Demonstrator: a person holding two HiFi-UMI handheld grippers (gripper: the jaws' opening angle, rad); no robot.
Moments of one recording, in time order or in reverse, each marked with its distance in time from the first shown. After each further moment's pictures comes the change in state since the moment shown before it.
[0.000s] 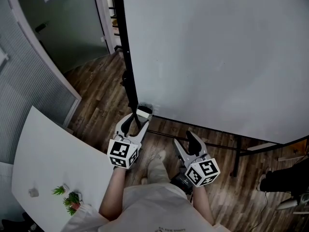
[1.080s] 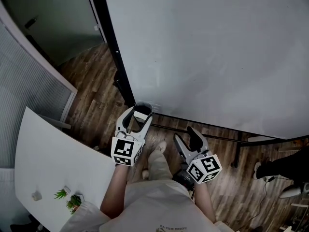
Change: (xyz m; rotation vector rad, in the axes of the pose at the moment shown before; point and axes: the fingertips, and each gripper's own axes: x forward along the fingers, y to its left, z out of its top) left arm 0.045 0.012 -0.015 0.043 0.037 -0.002; right arm 0.032 -0.031 -0.020 0.044 0.067 -0.032
